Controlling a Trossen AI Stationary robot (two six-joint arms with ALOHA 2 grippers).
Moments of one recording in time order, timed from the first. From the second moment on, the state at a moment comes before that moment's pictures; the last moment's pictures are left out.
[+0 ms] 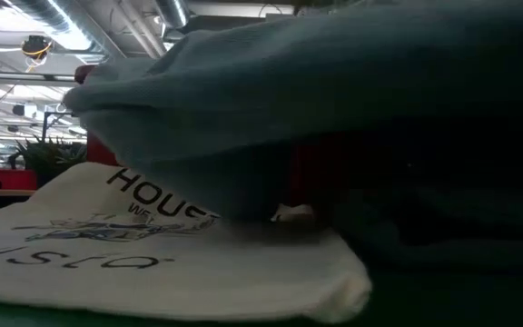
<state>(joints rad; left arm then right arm) -0.71 1.75 1.38 -0.48 -0.22 -0.75 1.17 1.58 1.49 -1.36 0.19 1.14</state>
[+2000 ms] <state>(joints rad) -0.33 1.16 1.38 -1.22 -0.60 -0.98 0.86 1.58 1.49 -1.35 0.12 0.47</state>
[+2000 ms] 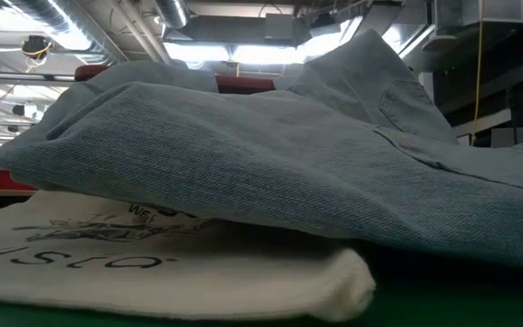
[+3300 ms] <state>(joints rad) -0.01 1.17 1.19 -1.29 -0.50 -1.02 0.80 1.58 1.50 -1.33 0.15 0.36</state>
